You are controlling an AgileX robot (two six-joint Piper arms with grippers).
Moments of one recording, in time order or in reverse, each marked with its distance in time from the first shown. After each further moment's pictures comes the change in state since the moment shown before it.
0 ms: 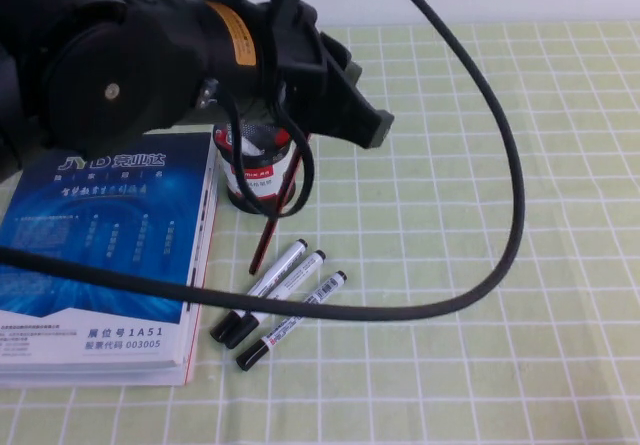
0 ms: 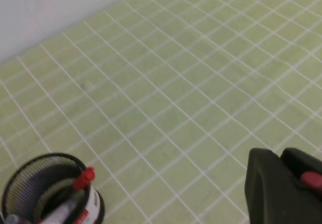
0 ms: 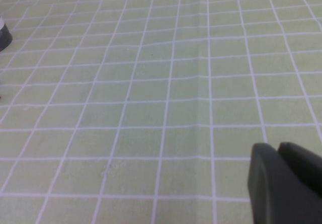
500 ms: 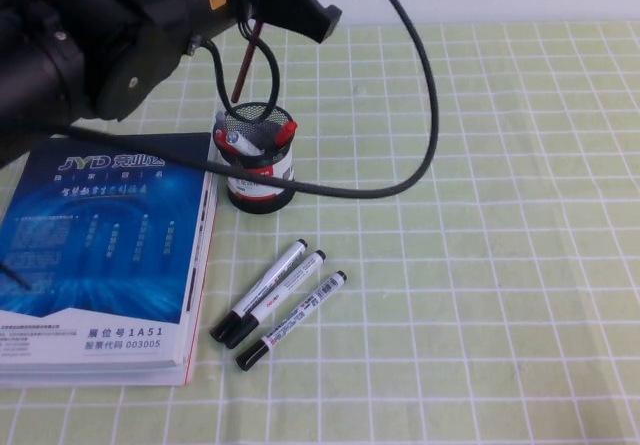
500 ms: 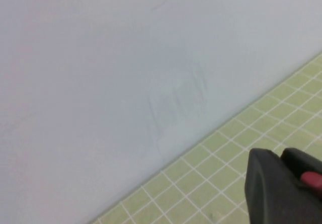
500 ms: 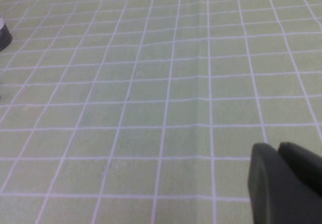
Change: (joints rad) right arm 0.000 0.000 0.000 0.000 0.000 0.000; left arm 0.203 0.155 0.000 0.263 -0.548 -0.005
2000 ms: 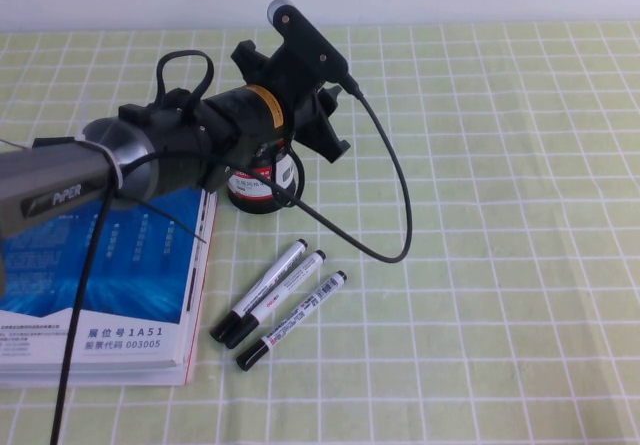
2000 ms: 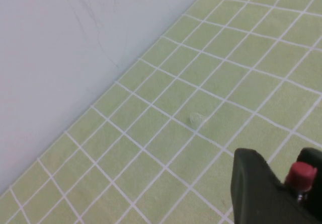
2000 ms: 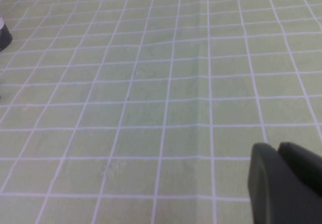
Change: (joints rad) right arm 0.000 0.000 0.000 0.000 0.000 0.000; left arm 0.052 0.403 0.000 0.006 -0.205 0.162
